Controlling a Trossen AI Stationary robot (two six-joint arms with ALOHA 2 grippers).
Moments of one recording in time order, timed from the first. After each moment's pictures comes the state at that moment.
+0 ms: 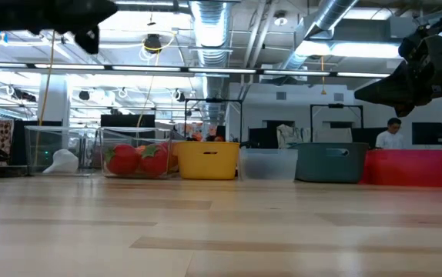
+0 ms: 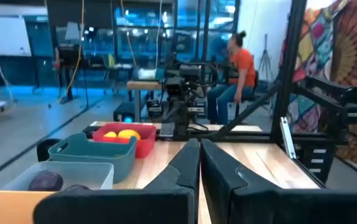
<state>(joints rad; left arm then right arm) 0.07 0.43 0.33 0.19 0.07 -0.05 0.16 0.19 0.02 0.04 0.50 0.20</state>
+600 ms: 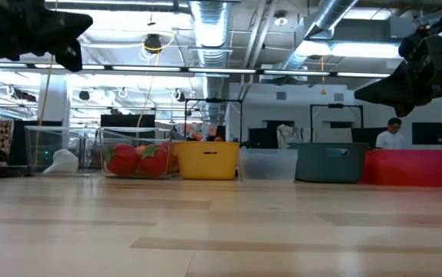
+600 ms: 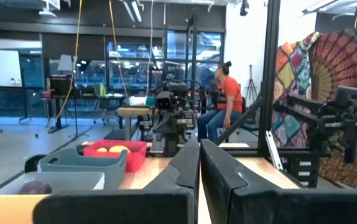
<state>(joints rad) 0.07 0.01 0.07 0.17 0.11 -0.06 0.16 0.19 0.02 0.04 0.50 0.20</state>
